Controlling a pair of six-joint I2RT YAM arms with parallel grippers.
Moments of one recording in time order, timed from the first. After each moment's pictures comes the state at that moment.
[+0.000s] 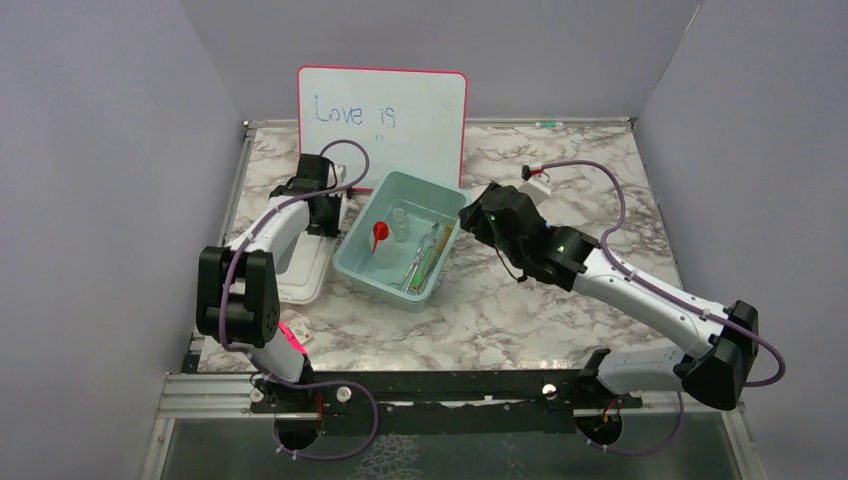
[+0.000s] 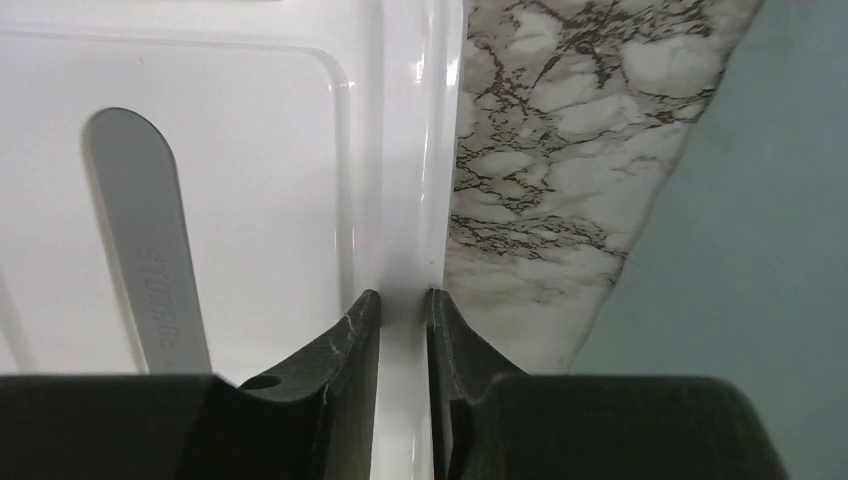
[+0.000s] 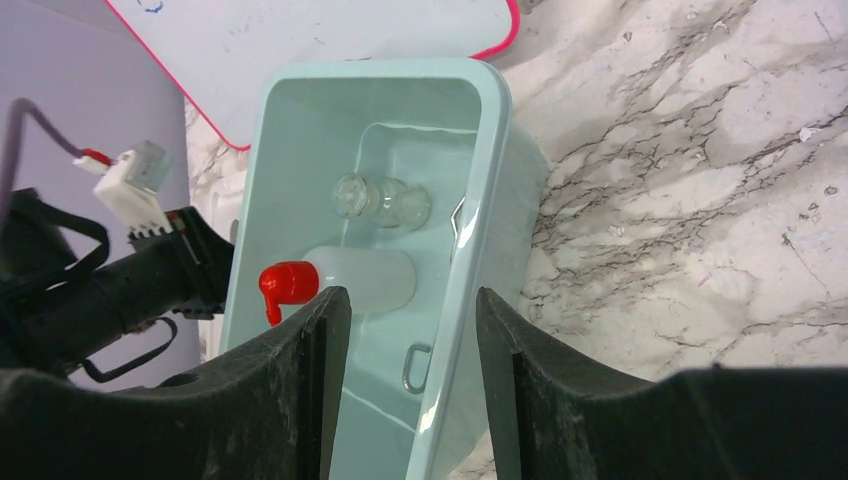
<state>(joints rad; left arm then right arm) -0.11 1.66 1.13 -0.57 0.01 0.01 0.89 1.26 1.13 -0.45 0.57 1.04</state>
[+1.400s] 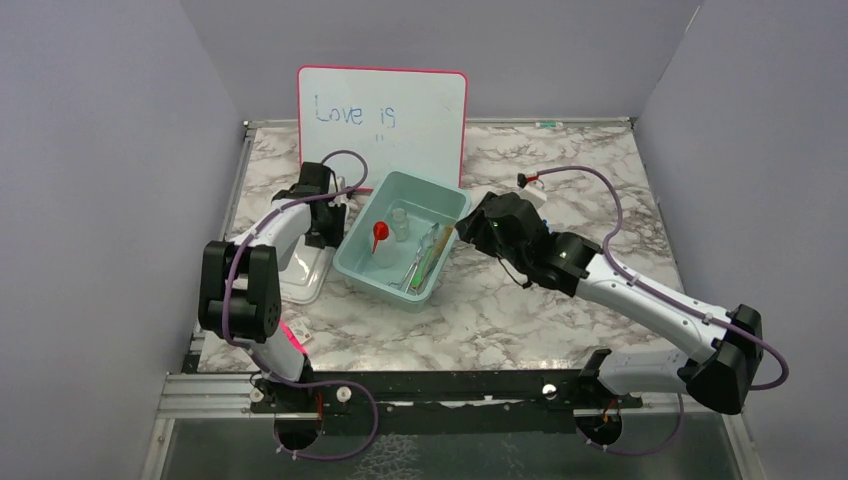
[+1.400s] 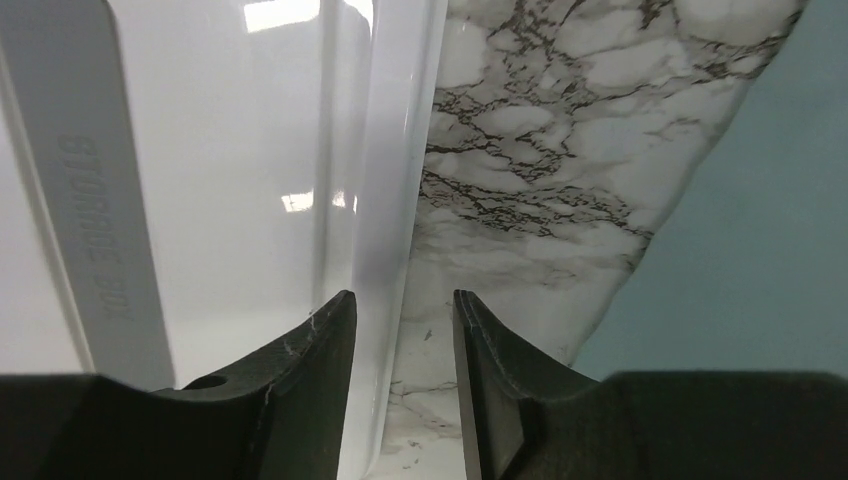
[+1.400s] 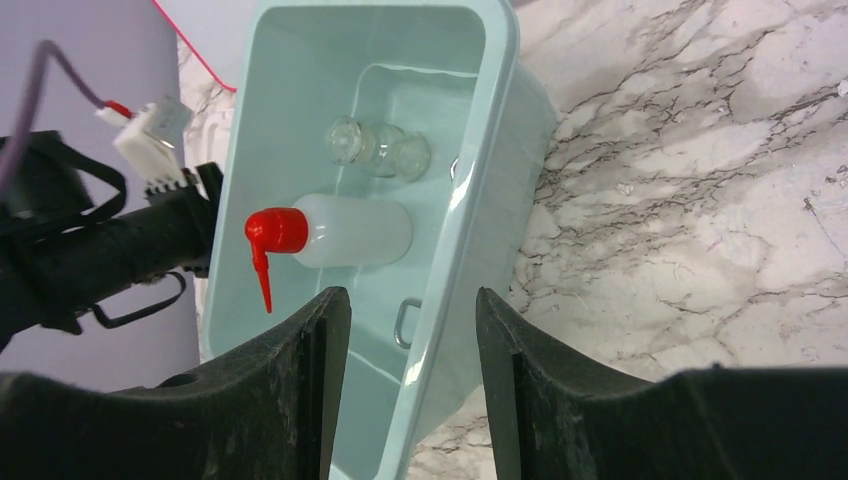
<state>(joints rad) -0.11 1.63 1.09 -0.59 0.03 -0.04 0.89 1.24 1.07 -0.44 0.46 1.03</state>
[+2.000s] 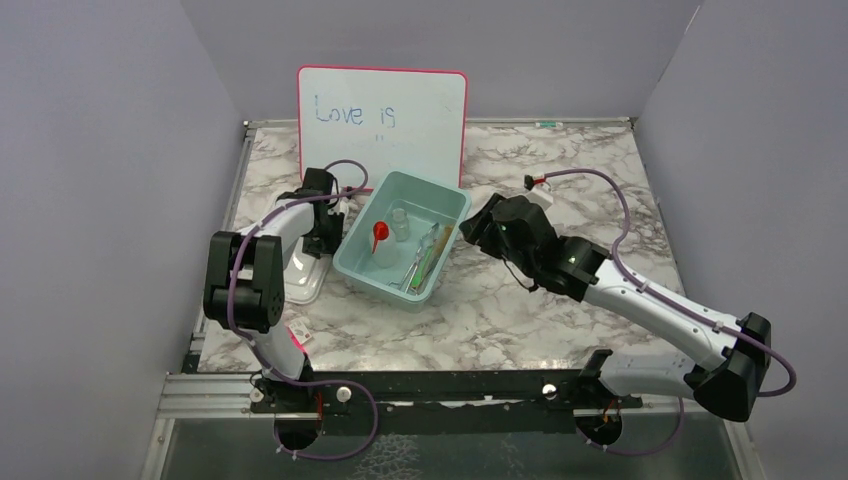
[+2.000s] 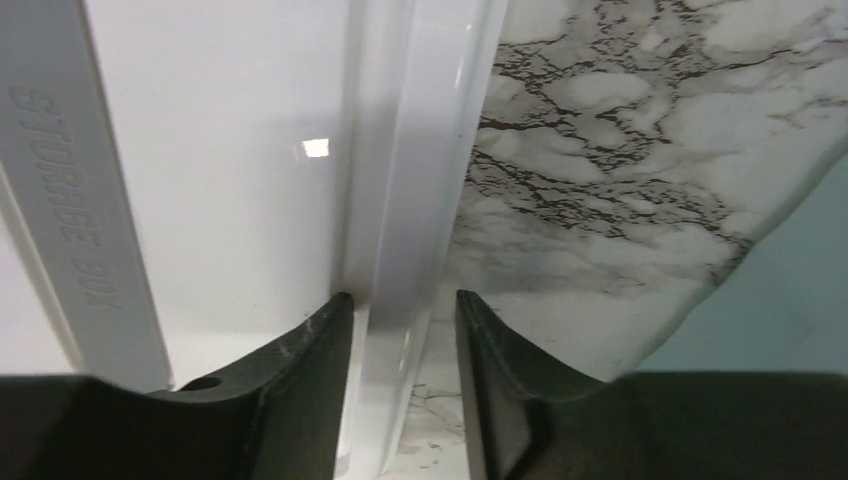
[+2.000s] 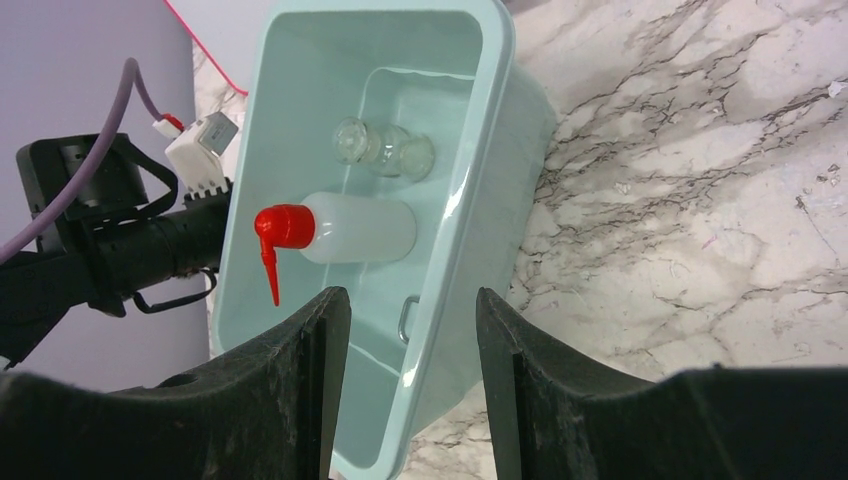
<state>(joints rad) -0.11 1.71 1.07 -0.62 -0.02 -0.05 0.89 1.18 1.05 -0.44 0.46 1.03</state>
